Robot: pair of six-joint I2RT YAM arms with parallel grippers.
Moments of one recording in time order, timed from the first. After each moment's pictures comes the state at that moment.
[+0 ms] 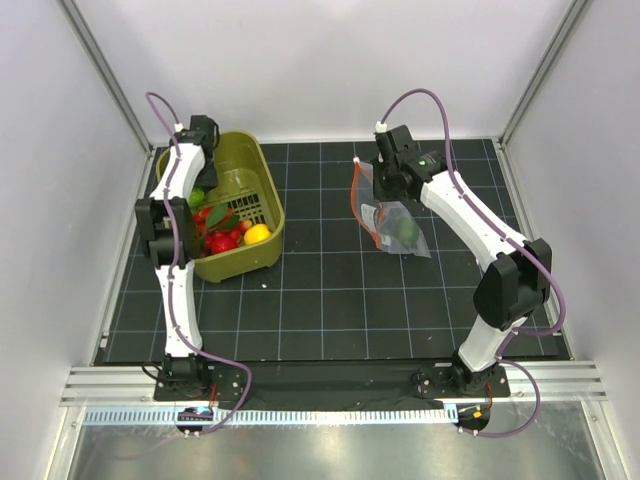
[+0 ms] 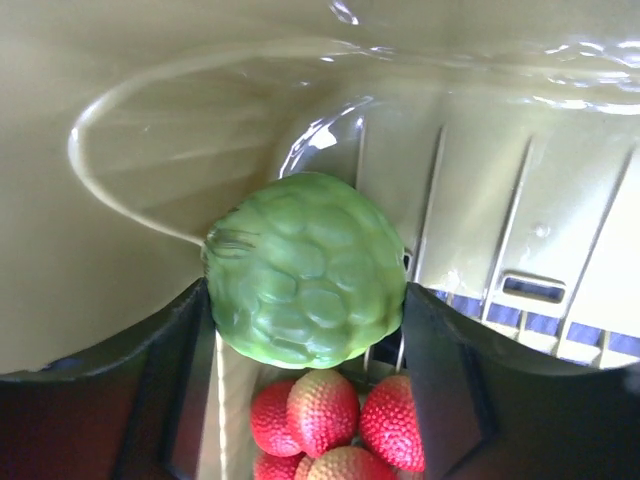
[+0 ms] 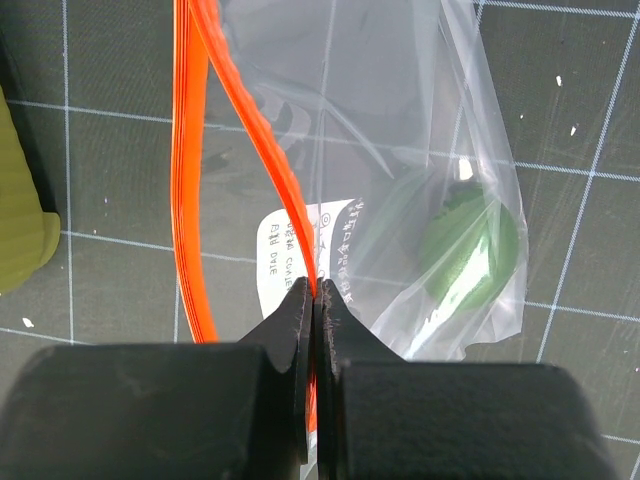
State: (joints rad) left arm -0.01 2.35 2.18 -0.98 -0.51 -0.23; right arm 0.45 1.72 1.63 -0.79 0.13 0.31
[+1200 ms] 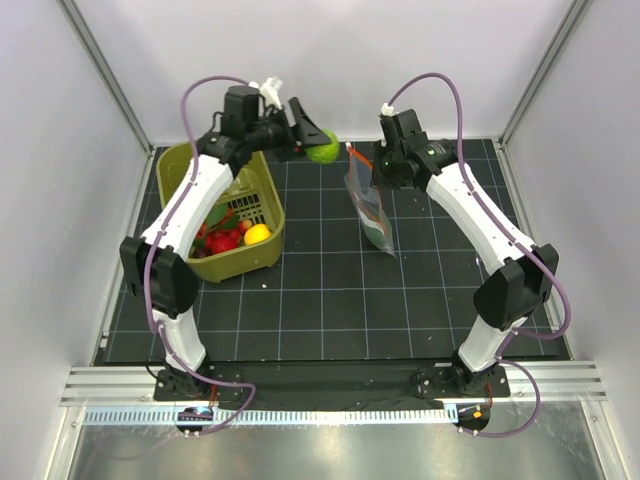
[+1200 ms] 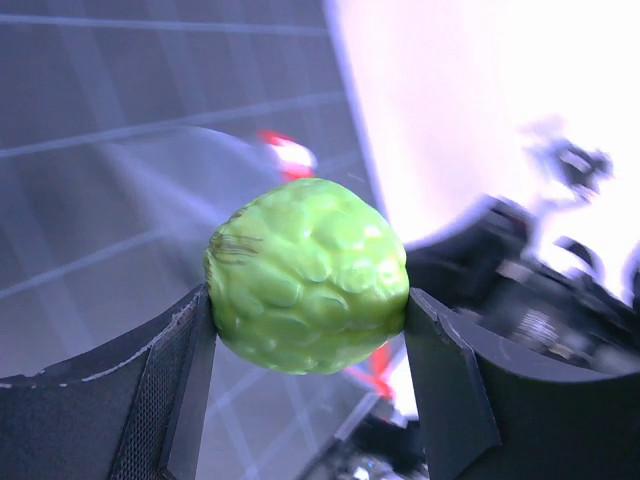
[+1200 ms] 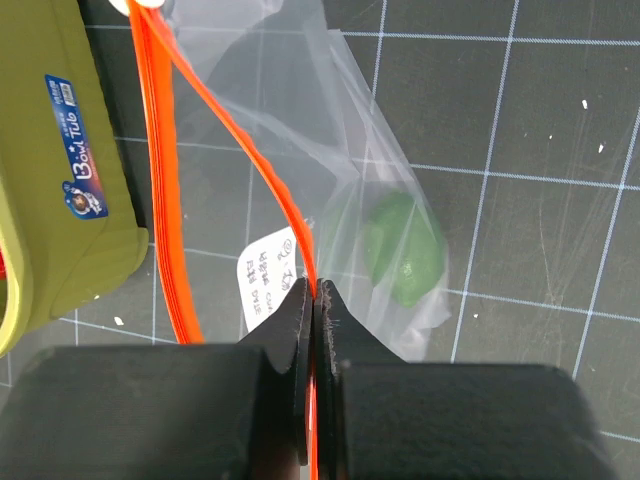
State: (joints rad) left arm -0.34 1.84 1.90 -0.49 0.50 -0.71; right arm 0.45 1.72 1.78 -0.86 0.08 0.39
